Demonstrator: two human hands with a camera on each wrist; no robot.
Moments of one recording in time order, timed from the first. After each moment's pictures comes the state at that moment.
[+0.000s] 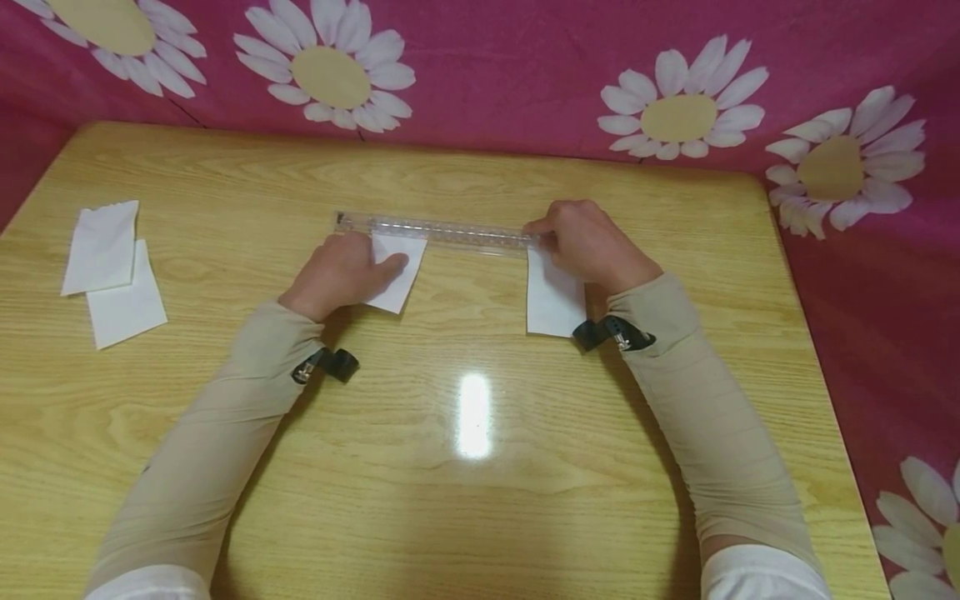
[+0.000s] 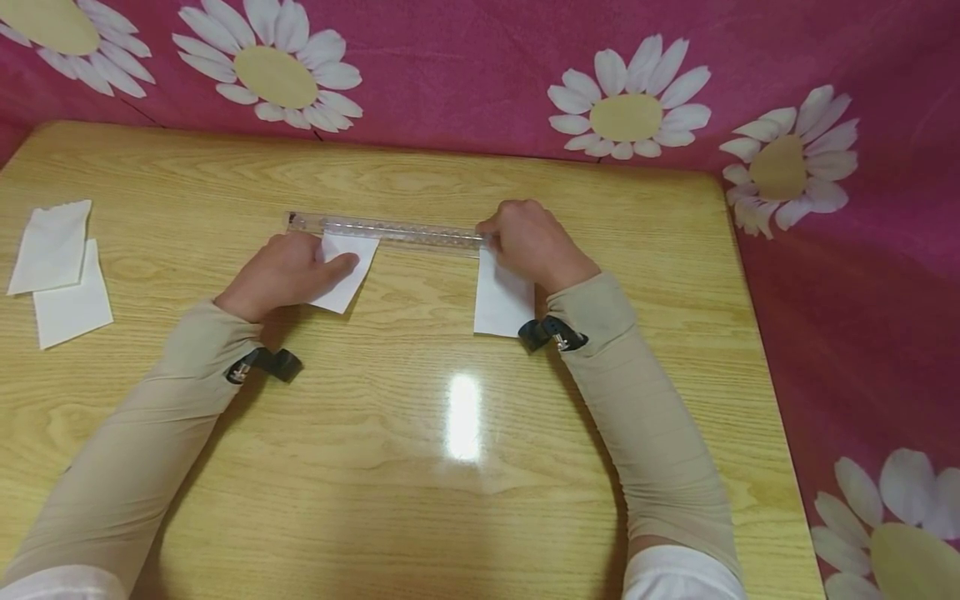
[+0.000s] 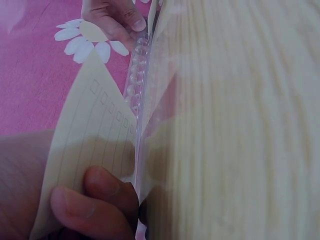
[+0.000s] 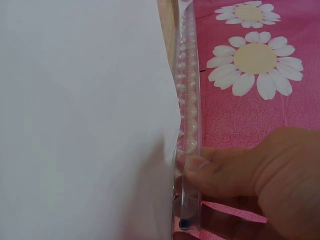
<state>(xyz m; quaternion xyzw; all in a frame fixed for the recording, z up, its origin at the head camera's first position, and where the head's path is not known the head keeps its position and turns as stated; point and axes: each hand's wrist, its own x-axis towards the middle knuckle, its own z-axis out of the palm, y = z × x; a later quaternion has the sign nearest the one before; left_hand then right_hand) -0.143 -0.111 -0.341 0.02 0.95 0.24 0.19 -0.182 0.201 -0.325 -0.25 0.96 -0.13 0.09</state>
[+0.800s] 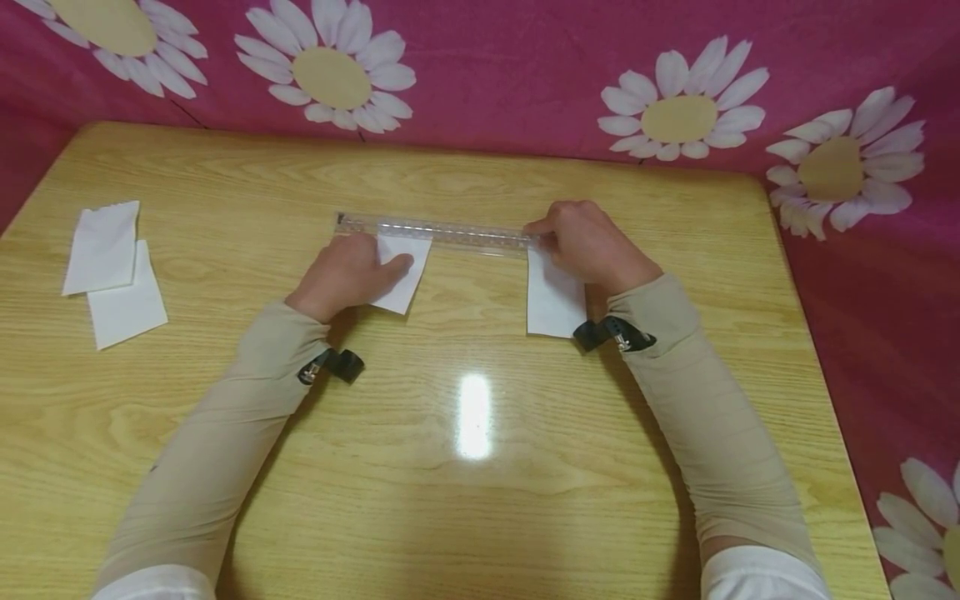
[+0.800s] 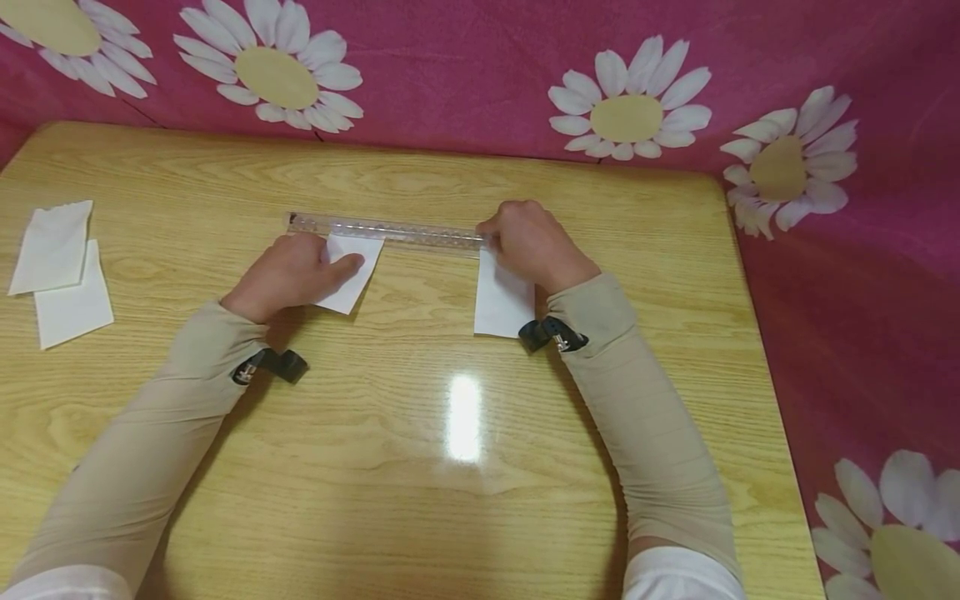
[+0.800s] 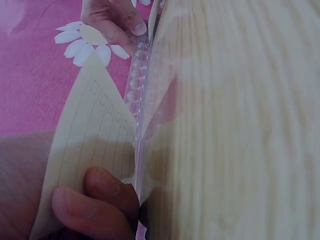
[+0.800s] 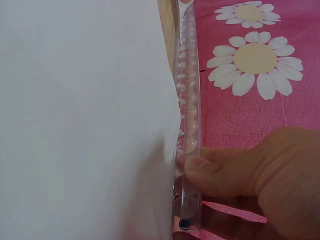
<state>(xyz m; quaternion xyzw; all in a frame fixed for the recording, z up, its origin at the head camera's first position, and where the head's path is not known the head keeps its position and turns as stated) -0.142 -0.106 -0.342 0.02 0.96 0.22 0.19 -0.182 0.201 -0.325 -0.24 0.96 -0.13 0.10</state>
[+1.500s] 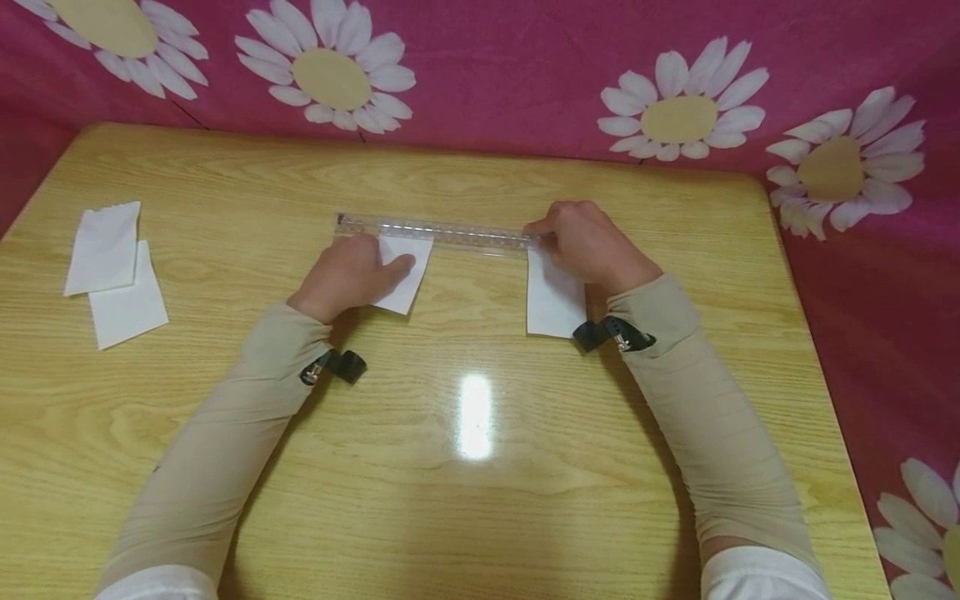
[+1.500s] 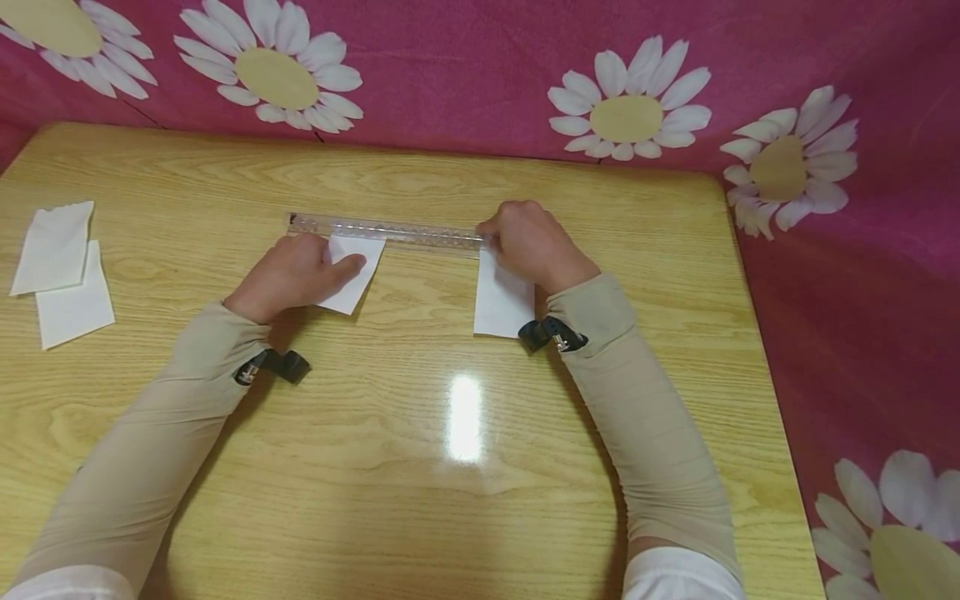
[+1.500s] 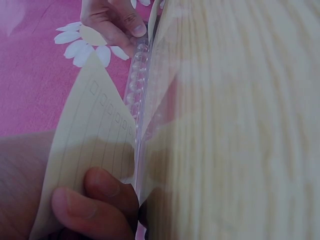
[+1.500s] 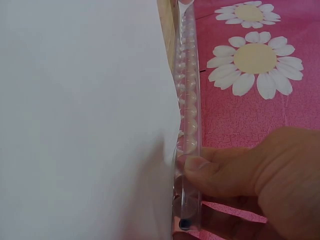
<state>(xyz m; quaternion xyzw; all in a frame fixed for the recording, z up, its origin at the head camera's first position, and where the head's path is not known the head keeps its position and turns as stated) -0.141 -0.103 -0.341 0.02 0.95 0.23 0.19 -0.183 0.201 -0.325 -0.24 0.96 -0.13 0.10</state>
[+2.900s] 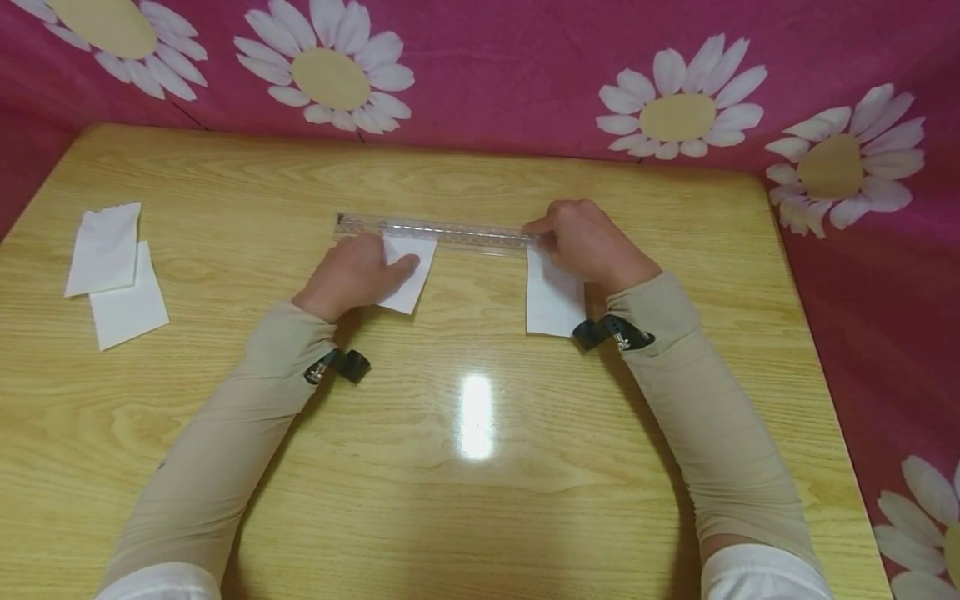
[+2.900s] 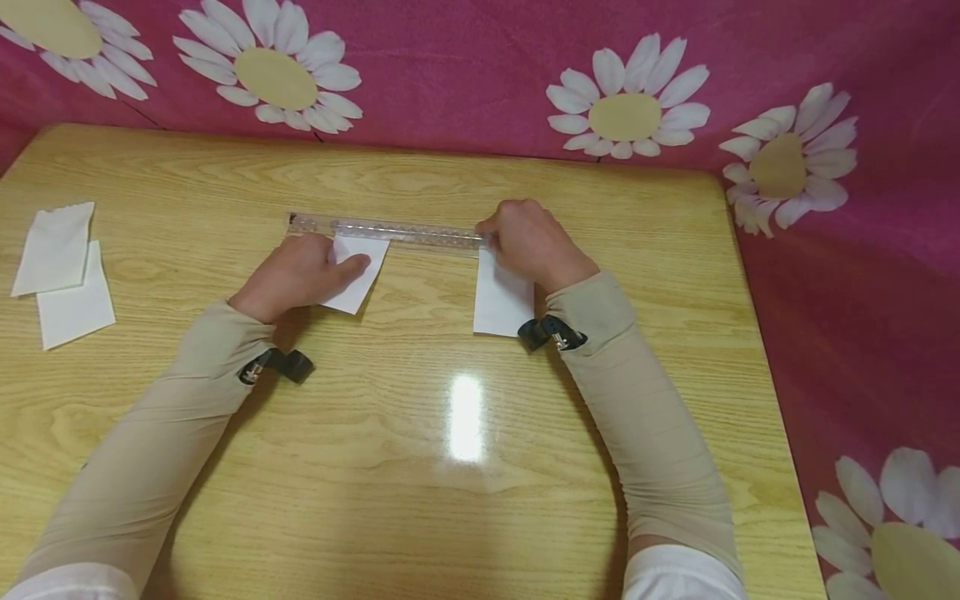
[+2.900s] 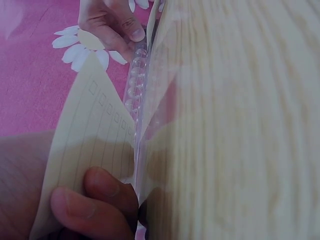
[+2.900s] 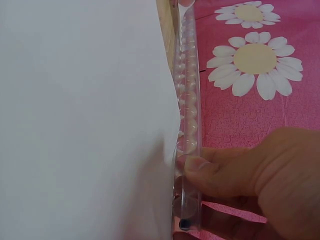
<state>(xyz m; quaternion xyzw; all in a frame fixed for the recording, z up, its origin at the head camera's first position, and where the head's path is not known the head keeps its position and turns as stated) -0.143 -0.097 -0.342 0.01 0.95 0.23 0.19 -0.183 0.202 -0.325 -0.24 0.96 -0.12 0.10</state>
